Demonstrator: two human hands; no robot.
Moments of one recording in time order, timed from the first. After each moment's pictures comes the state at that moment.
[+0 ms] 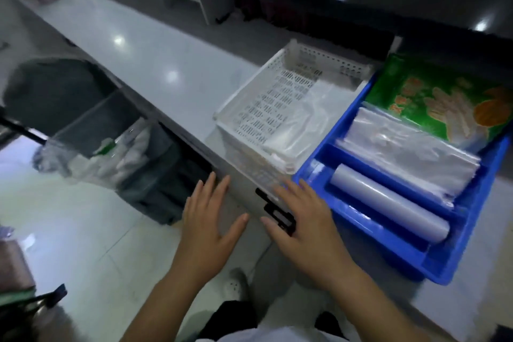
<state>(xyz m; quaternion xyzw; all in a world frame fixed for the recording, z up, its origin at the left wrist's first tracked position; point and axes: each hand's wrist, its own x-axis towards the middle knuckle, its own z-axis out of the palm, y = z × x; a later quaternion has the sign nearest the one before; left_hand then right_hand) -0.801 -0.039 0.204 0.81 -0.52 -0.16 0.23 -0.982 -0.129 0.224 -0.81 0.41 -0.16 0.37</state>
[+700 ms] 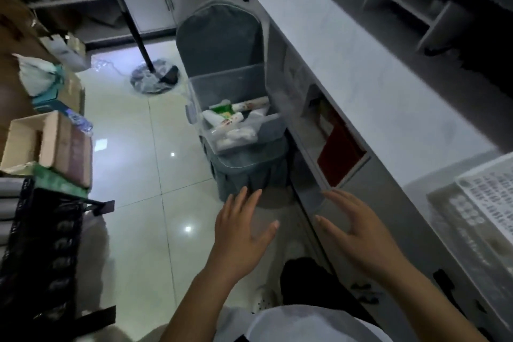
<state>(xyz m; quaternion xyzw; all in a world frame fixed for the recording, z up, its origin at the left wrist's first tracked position) -0.494 0.135 0.149 0.88 -0.28 -0.23 0.29 -0.627 -0.051 0.215 -0.91 0.28 0.01 0.32</state>
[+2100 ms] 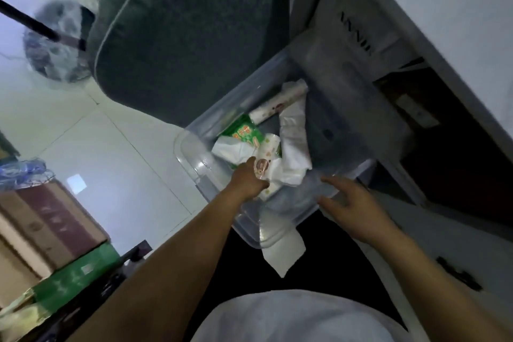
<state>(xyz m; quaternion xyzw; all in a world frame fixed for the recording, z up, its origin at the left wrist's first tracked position) 0.107 -0.097 -0.095 0.78 -0.22 -0.57 0.12 -0.101 -0.197 0.027 -0.71 0.51 0.16 0.46</state>
